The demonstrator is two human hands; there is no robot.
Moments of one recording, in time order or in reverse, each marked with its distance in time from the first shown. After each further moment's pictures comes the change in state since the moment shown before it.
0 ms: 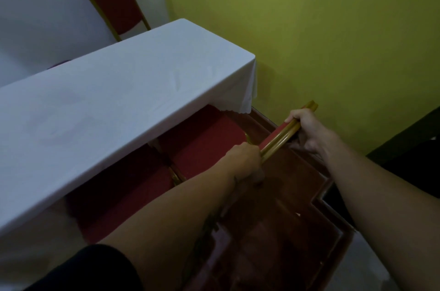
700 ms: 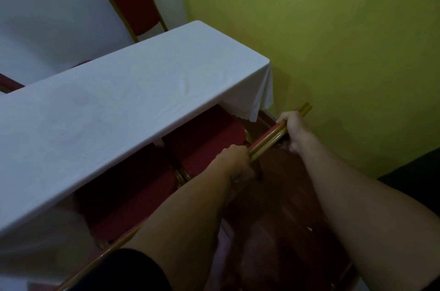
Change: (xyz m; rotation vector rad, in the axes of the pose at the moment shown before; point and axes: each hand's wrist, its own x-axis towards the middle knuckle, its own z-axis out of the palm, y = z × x) left_hand 0.051 -0.038 -0.003 -0.174 0.059 -0.197; right_hand 0.051 -0.019 0.042 0.036 0.031 -0.047
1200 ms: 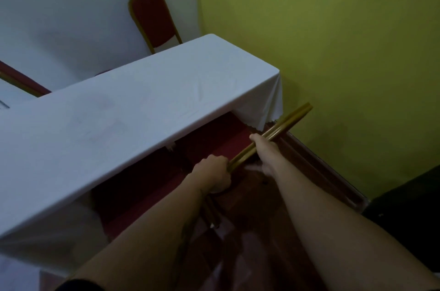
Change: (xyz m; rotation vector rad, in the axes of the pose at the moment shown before) left_hand -0.046 -0.068 0.000 0.032 0.102 -0.060; right_hand -0.042 0.058 0.074 0.045 -0.095 0.065
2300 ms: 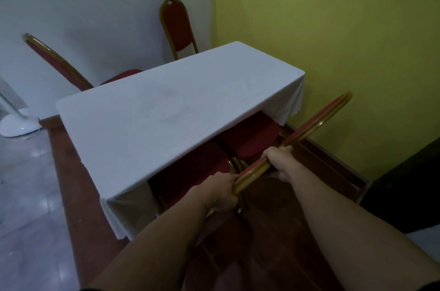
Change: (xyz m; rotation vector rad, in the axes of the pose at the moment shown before) left_hand -0.215 -0.272 -0.024 -0.069 -0.143 0.223; right_hand -0.175 0.127 0.225 -0.226 0.211 -0.059
